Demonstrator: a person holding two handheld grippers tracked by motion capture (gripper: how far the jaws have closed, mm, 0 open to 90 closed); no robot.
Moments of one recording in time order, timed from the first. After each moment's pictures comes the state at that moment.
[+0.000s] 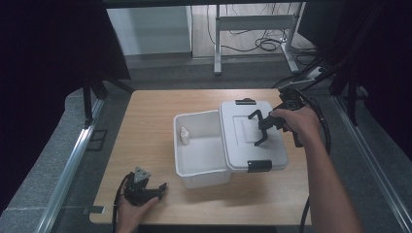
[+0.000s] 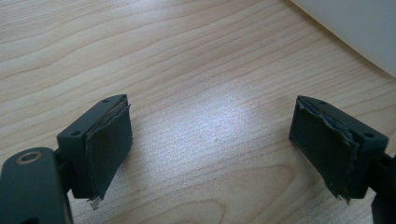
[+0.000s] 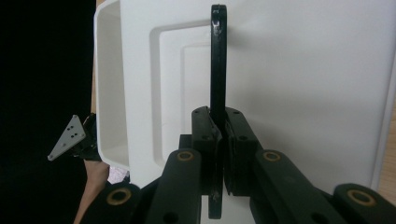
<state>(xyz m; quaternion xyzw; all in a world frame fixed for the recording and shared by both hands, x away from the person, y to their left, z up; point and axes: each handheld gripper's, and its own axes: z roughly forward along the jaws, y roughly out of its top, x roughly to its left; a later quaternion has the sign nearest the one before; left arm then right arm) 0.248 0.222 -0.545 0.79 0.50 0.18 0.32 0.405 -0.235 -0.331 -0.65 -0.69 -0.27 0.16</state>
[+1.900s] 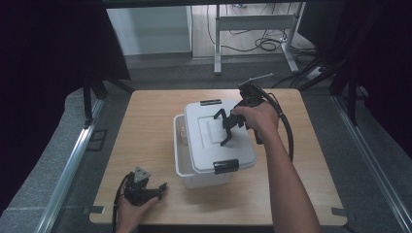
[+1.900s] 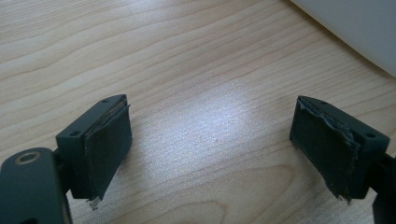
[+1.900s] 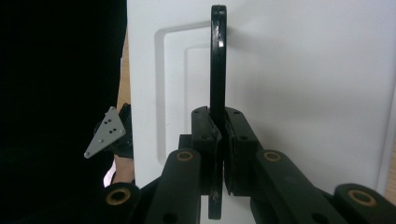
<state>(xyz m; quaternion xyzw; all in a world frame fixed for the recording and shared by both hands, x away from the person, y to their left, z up) 0.249 0.222 -0.545 0.79 0.50 0.18 0.32 0.405 -0.132 -0.318 -0.61 -0.72 -0.27 0.18</state>
